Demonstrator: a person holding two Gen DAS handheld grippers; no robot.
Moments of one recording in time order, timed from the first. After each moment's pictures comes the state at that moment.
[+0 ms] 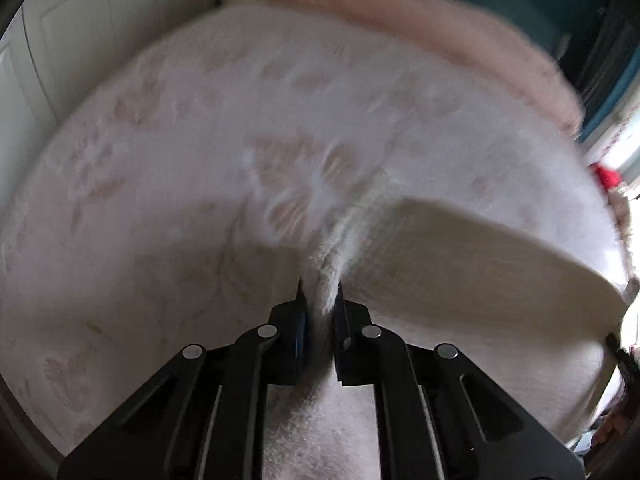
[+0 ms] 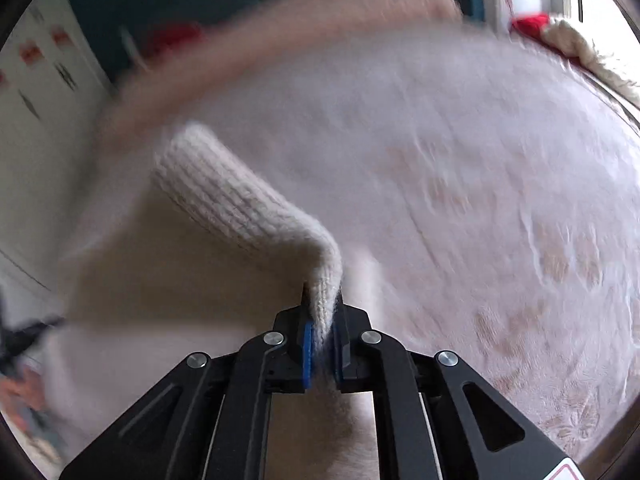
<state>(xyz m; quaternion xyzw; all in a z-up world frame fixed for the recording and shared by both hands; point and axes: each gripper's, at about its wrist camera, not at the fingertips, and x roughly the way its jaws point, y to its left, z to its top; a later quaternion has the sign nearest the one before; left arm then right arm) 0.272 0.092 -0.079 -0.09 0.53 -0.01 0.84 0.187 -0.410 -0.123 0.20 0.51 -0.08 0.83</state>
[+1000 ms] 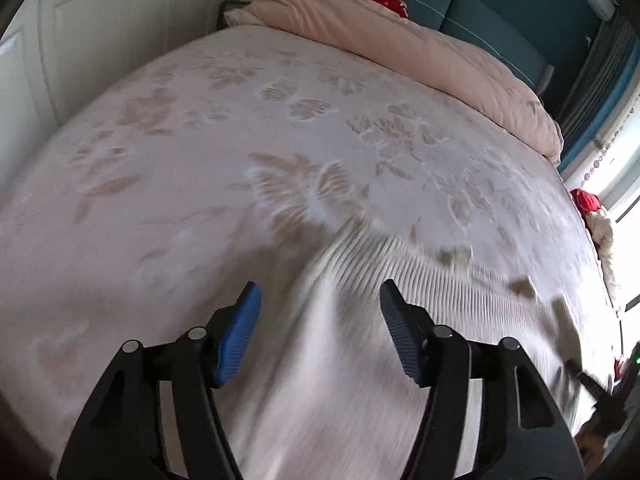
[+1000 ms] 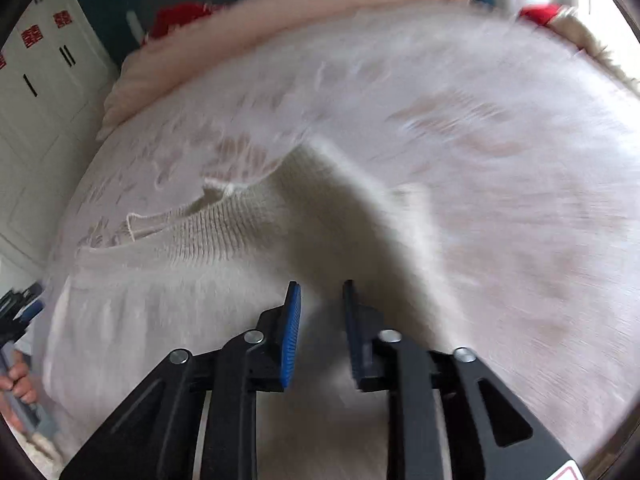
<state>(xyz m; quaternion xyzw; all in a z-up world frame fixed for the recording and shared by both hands) 0.219 0.120 -0.040 -0.14 0.46 -0.04 0.88 0.134 -0.365 -0.069 0.17 0.44 -0.07 0.88</state>
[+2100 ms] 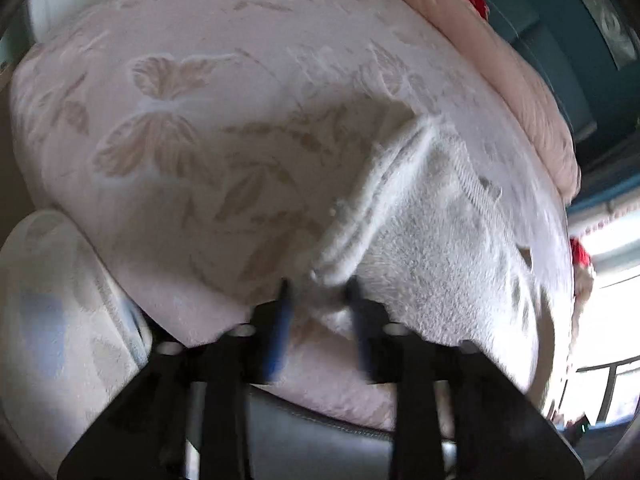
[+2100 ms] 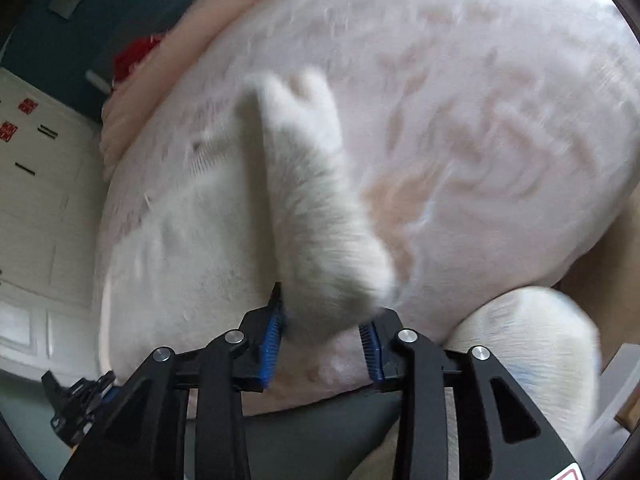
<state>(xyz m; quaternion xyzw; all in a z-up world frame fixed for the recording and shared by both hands) 0.068 0.168 -0.087 -0.29 0.52 0.03 0.80 0.000 -0.389 -0.086 0.31 0.46 -0.10 0.82</state>
